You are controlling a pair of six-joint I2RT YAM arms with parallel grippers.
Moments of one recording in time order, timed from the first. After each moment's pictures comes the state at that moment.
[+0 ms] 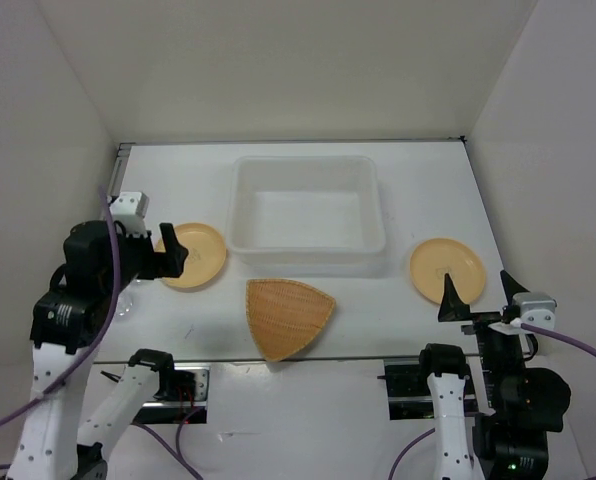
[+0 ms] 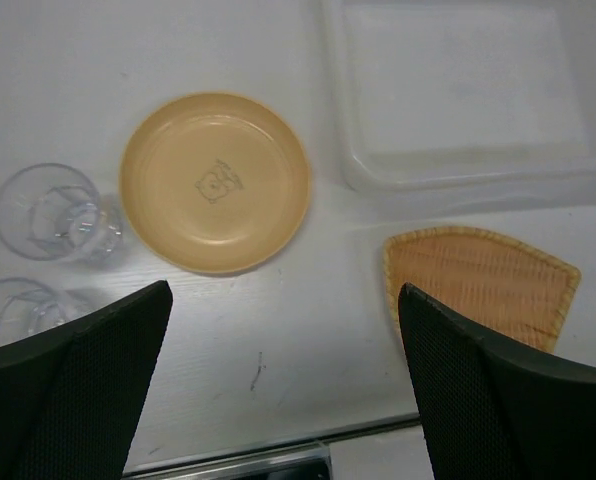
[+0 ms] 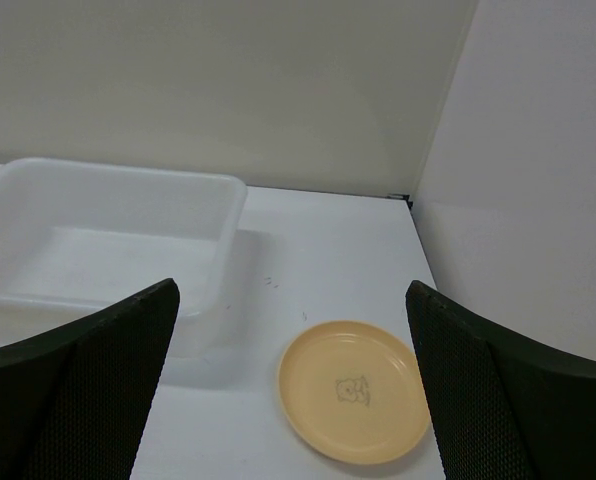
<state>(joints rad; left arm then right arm) -0.13 0.64 1.14 -0.96 0.01 -0.14 -0.13 0.05 1.03 -0.76 -0.14 -0.07</state>
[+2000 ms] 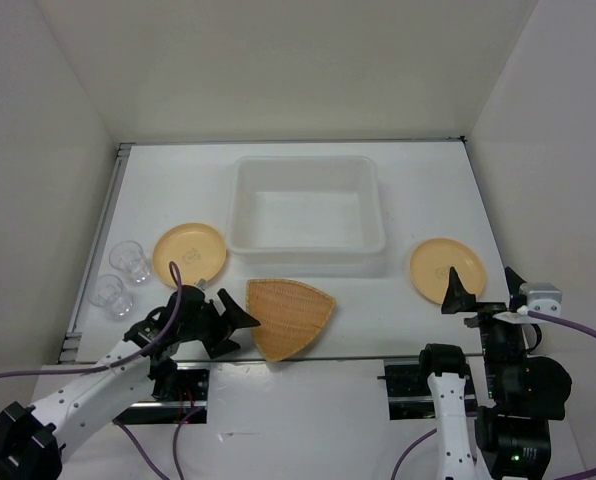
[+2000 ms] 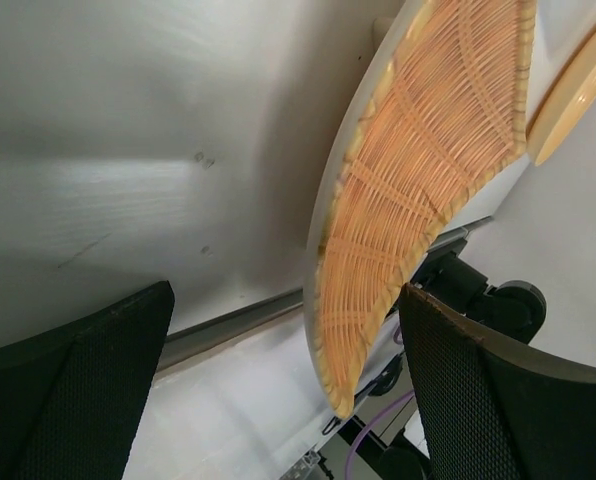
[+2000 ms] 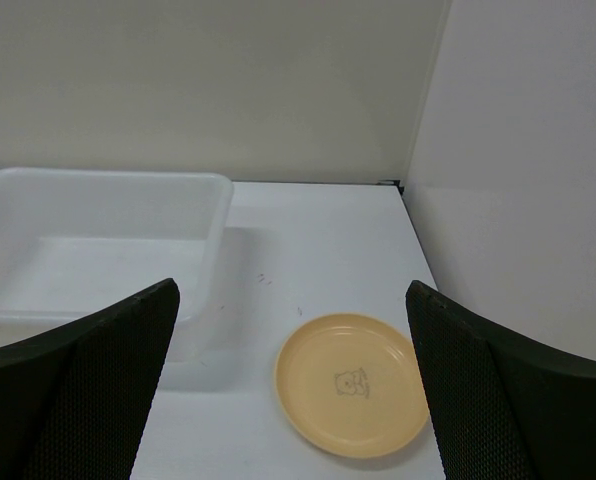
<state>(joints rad) -0.55 0.60 0.16 -0.38 0.31 -1.29 -0.12 0.09 1.02 -0.75 -0.06 -0.04</state>
